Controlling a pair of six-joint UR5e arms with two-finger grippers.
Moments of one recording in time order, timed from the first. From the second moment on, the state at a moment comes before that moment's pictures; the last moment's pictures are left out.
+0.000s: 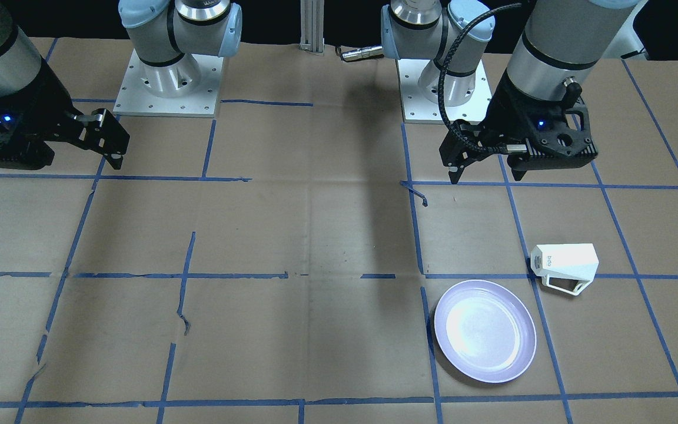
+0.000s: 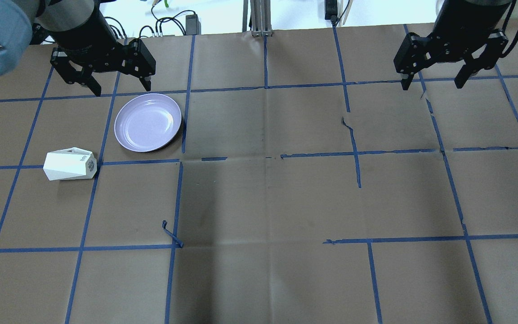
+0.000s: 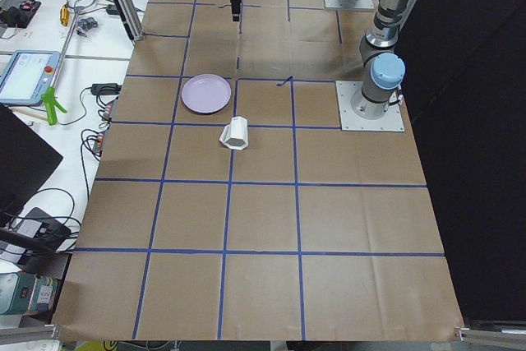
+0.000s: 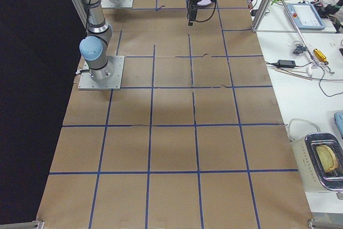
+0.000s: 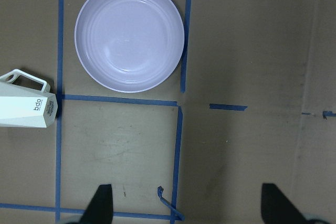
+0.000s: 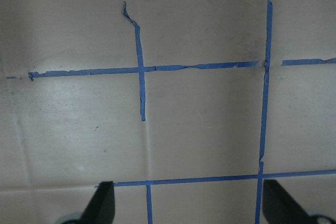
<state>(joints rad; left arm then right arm) -1.56 -1.65 -1.47 -1.56 1.58 -0.06 1.47 -1.48 1.43 -1.44 -1.60 -0.06</state>
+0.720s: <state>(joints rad) -1.48 -1.64 -1.46 -1.56 1.58 0.04 1.47 -1.48 1.43 -1.44 -1.60 -0.06</state>
